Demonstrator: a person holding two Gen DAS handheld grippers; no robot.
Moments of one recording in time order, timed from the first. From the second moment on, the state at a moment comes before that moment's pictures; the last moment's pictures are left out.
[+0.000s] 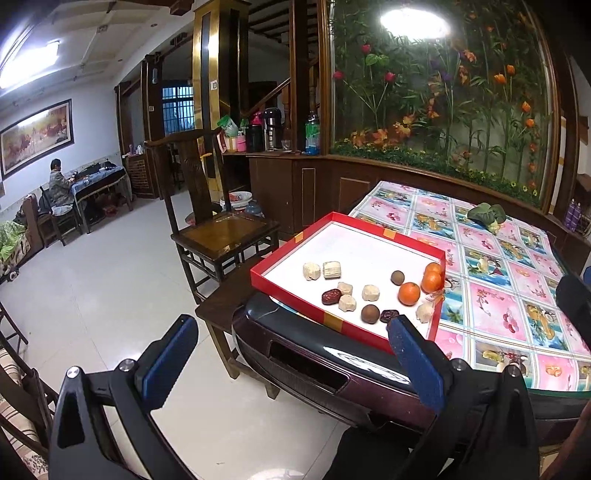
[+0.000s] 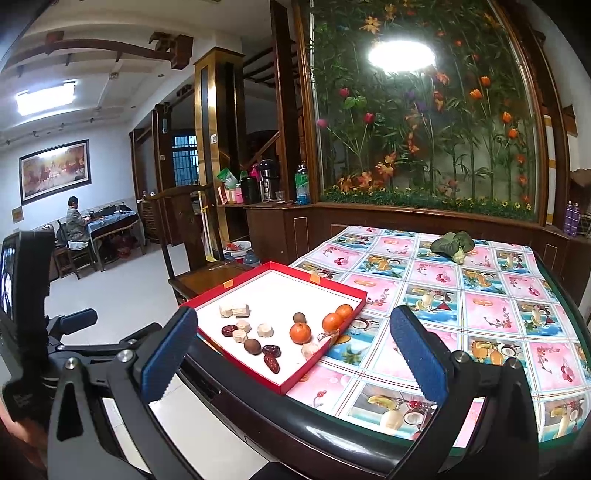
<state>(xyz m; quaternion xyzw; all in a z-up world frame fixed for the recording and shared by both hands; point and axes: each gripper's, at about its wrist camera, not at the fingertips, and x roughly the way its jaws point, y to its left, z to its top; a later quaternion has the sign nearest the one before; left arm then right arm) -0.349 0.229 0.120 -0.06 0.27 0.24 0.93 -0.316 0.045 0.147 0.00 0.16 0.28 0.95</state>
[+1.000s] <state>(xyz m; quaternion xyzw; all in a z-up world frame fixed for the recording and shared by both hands) -0.350 0.246 0.111 -0.06 0.27 0.26 0.93 -0.312 0.058 0.137 -0.01 0.18 0.28 0.94</state>
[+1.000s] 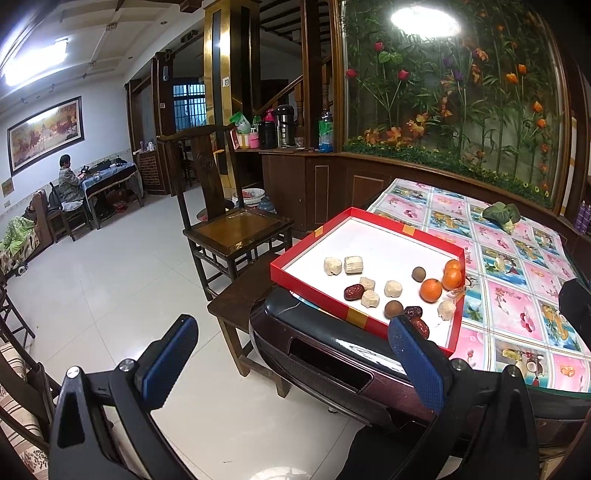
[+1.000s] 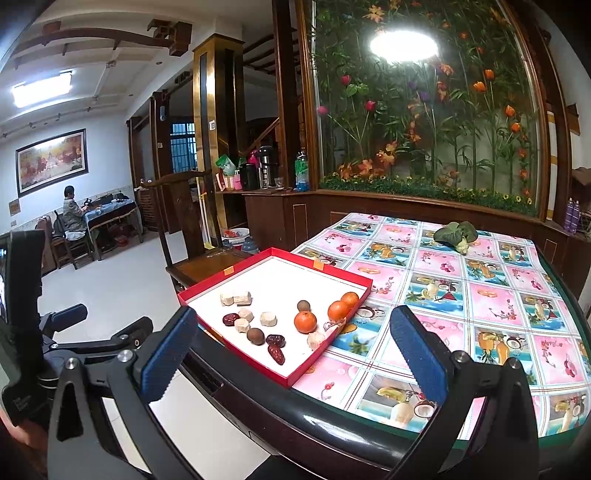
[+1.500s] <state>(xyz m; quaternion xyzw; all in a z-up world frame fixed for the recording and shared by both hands) -0.316 0.257 0.094 -0.05 0.30 0.26 0.92 -0.263 0.085 0.118 0.00 0.21 0.29 0.94</state>
